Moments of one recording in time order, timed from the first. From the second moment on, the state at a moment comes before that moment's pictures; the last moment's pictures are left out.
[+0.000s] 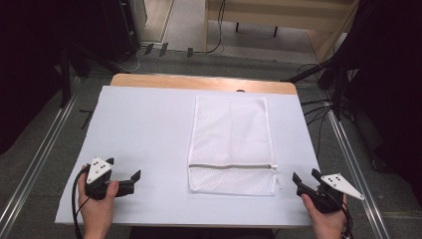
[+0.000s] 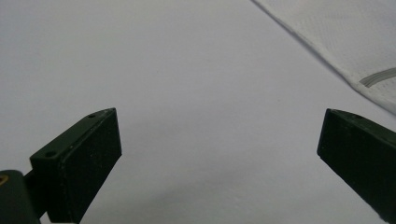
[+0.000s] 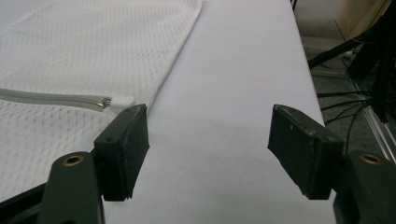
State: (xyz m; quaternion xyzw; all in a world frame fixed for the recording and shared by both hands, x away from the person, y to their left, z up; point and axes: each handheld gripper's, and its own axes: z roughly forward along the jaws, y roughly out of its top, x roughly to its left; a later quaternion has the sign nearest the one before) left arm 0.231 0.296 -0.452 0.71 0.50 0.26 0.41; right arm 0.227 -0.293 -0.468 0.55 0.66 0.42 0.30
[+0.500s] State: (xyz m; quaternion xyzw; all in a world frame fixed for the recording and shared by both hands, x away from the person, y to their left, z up) left arm 0.249 0.241 -0.436 0.73 0.47 0.22 0.44; right arm 0.228 -0.283 -0.466 0.55 0.65 0.43 0.30
